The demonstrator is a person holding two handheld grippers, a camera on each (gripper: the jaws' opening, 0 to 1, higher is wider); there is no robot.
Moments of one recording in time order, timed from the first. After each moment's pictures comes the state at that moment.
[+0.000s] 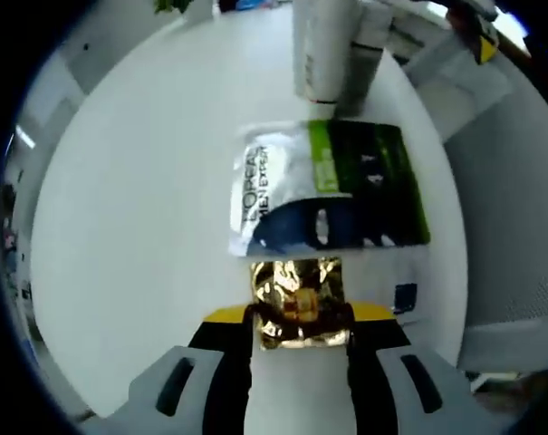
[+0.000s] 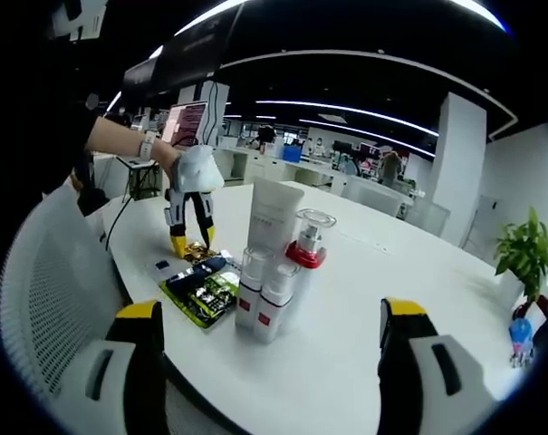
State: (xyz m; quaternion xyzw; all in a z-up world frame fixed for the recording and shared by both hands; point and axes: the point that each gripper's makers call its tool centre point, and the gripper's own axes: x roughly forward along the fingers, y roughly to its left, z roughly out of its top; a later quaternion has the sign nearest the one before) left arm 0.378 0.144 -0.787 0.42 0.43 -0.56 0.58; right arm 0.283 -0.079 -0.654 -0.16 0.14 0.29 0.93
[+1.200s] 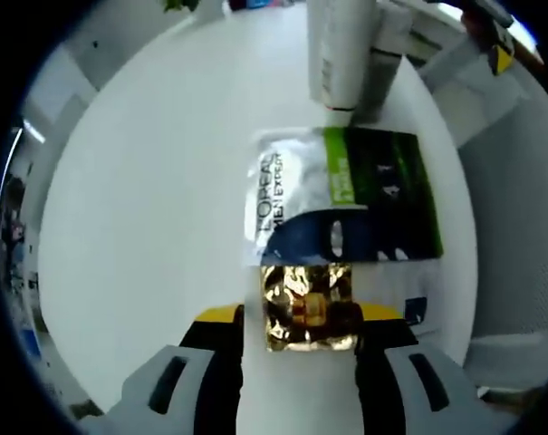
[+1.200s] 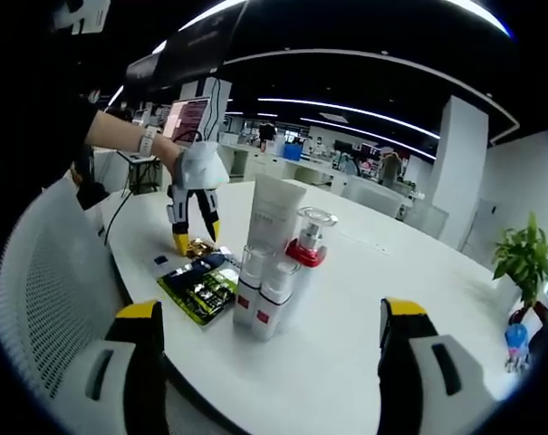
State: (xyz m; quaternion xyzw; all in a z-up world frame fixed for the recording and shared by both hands) left arm 0.388 0.137 -0.785 0.42 0.42 -0.53 0.61; right arm 0.283 -0.080 -0.656 -0.18 0.14 0.28 0.93
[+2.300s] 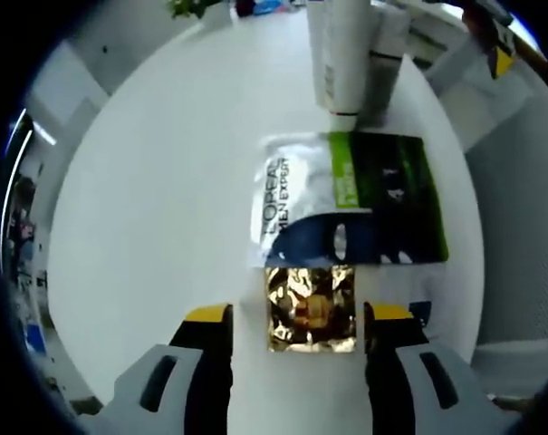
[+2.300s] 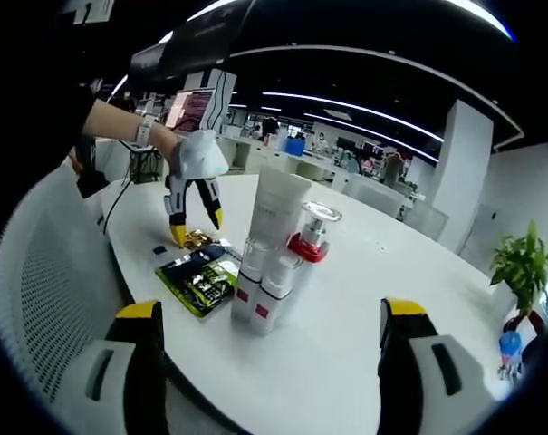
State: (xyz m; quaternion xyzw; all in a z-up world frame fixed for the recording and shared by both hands) left arm 0.390 0.136 -0.782 0.42 0.40 -0.52 0.63; right arm 0.283 -0.079 -0.661 -0.20 0.14 0.28 0.93
